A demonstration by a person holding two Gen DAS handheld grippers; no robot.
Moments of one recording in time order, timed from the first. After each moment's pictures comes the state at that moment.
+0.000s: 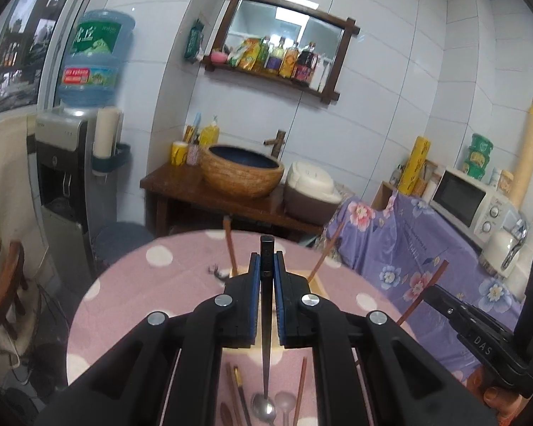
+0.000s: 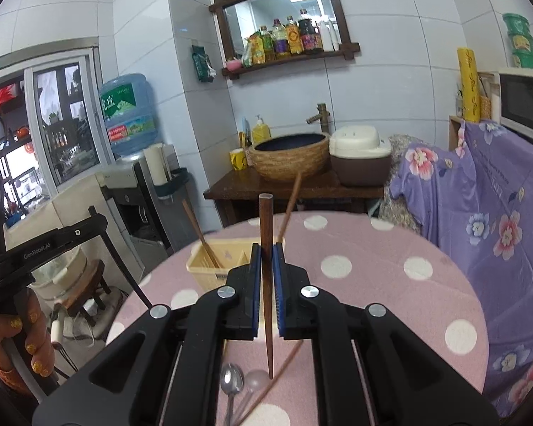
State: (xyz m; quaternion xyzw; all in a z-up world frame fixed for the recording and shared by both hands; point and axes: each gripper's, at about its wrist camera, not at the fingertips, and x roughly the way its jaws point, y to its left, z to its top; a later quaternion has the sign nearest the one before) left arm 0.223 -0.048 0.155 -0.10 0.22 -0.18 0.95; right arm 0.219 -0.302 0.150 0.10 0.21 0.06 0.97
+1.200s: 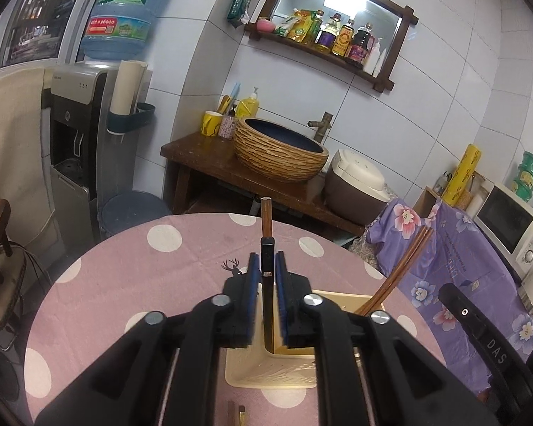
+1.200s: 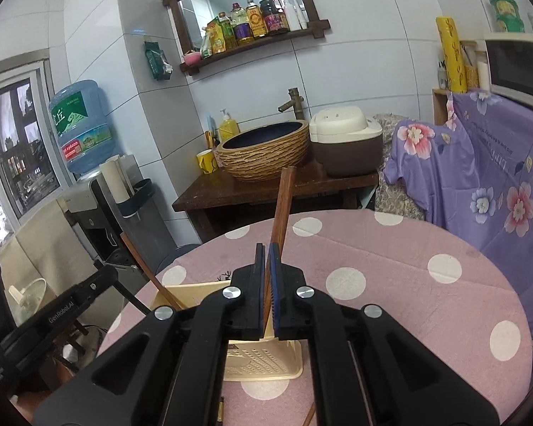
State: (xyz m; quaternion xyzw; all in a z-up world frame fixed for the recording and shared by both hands) left arm 0.321 -0.066 0.078 -0.14 0.27 -0.10 0.95; right arm 0.329 -0.285 0.081 0.14 0.23 -0.01 0.96
